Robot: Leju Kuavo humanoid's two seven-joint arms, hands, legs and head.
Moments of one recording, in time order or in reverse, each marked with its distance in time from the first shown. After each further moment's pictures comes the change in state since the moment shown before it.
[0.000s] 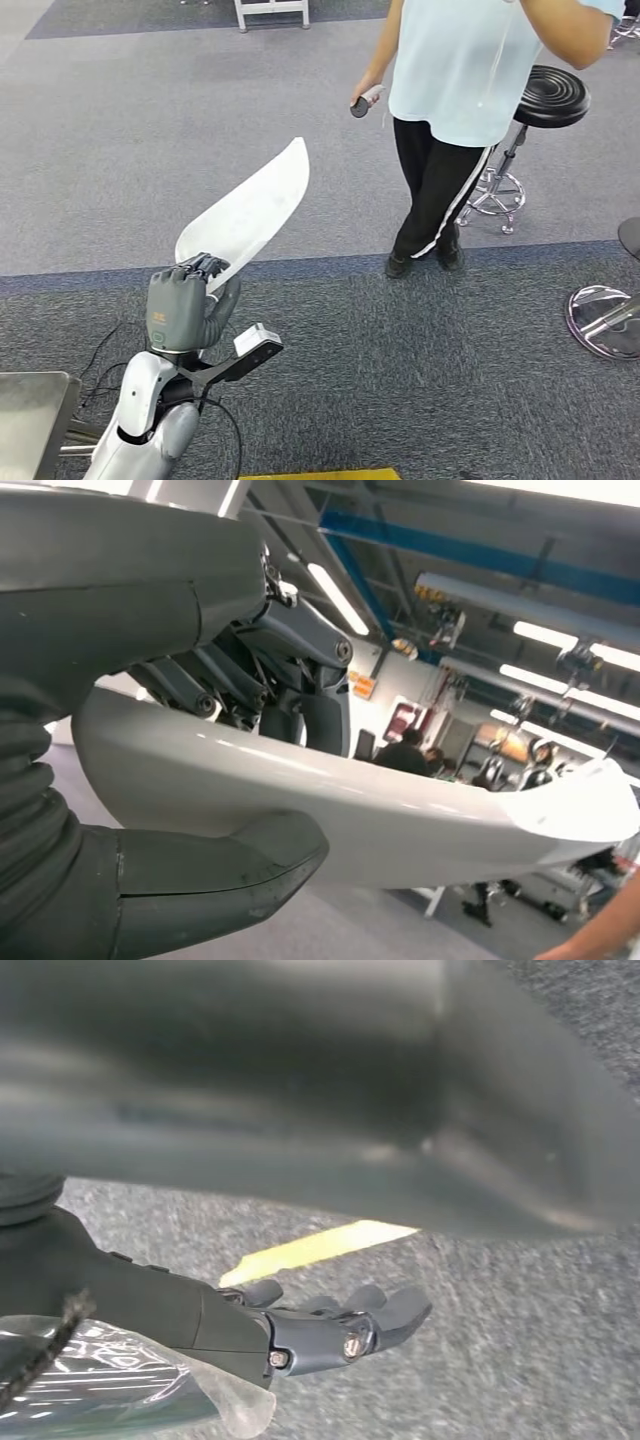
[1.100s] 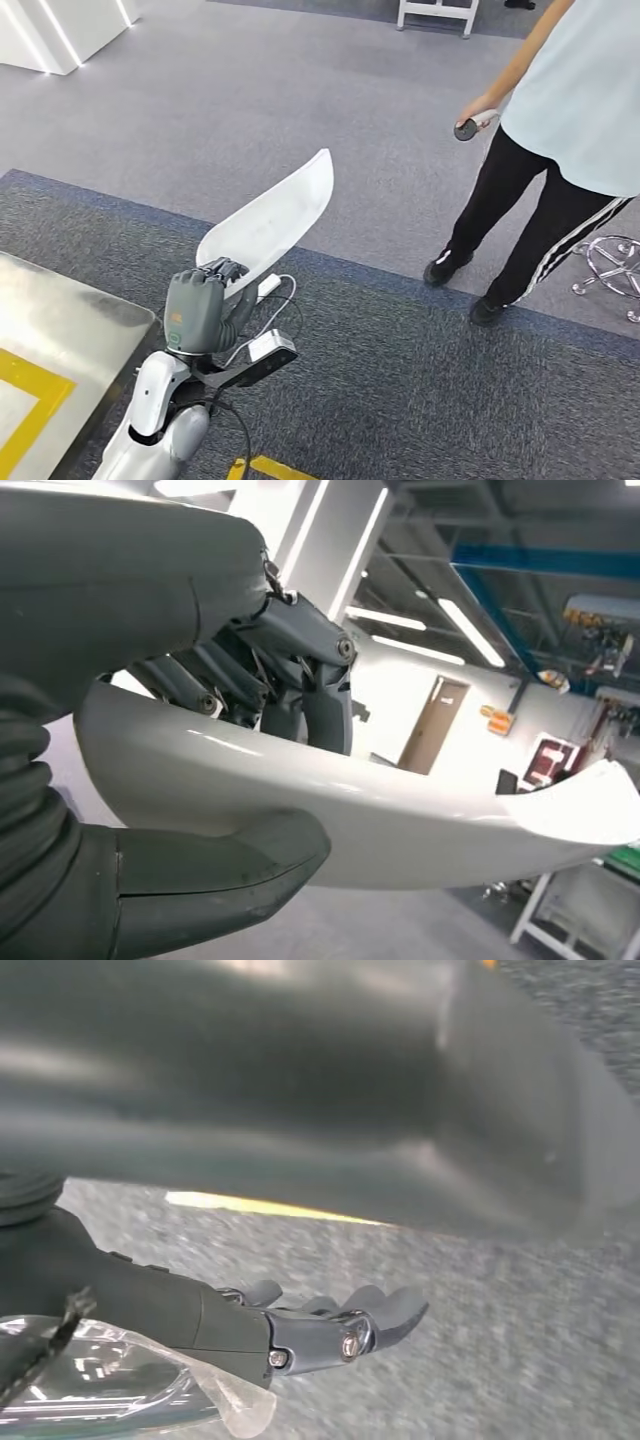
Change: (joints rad) left arm -0.021 -0.008 -0.045 0.028 0.041 -0.033 -0.012; right arm -0.005 -0.018 -0.130 0.012 0.104 0.065 -0.036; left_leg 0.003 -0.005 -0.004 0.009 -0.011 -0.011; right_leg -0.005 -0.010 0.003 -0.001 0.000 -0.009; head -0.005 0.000
